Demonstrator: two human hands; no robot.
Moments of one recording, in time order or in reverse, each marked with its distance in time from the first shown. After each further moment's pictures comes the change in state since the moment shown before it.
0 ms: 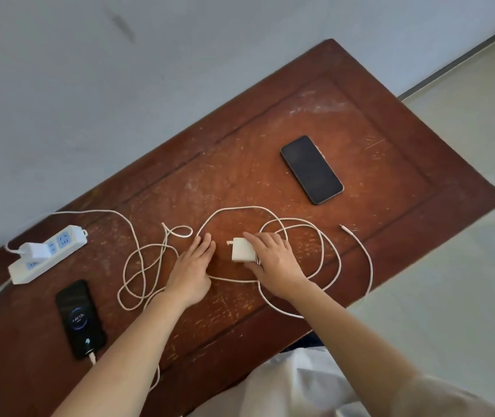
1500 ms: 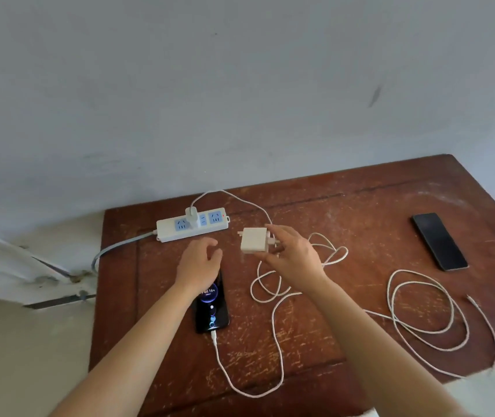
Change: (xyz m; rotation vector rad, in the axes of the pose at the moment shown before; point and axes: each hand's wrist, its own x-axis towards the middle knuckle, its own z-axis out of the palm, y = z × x) left_hand -0.136 -0.264 -0.049 -0.825 0.524 -0.311; right_hand 0.076 -0.292 0.089 0.011 0.127 -0.144
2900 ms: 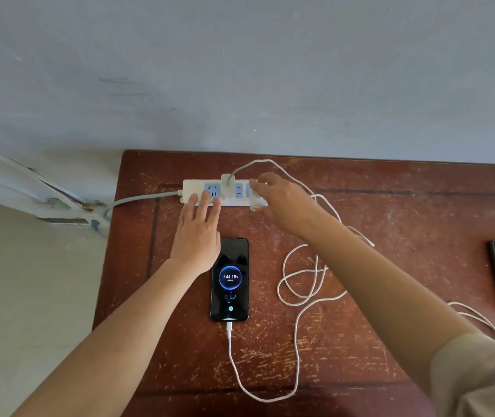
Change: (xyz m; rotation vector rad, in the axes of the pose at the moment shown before) left_hand 0.056 -0.086 -0.004 0.660 0.043 0.164; right_hand 0.139 -0.053 0.066 -0.501 -0.455 -0.386
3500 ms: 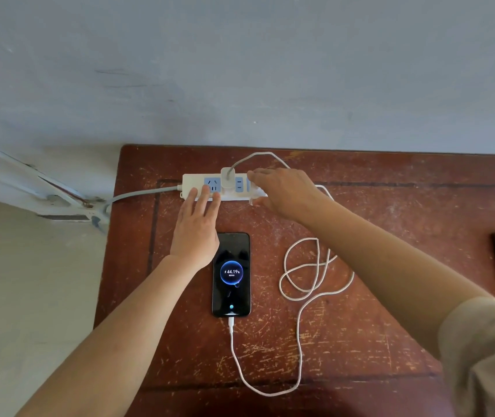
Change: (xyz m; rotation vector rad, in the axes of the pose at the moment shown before) left_hand 0.002 -0.004 0.006 -0.042 0.012 -0.008; right_hand 0.018 0.002 -0.001 -0.275 -0.030 -0.015
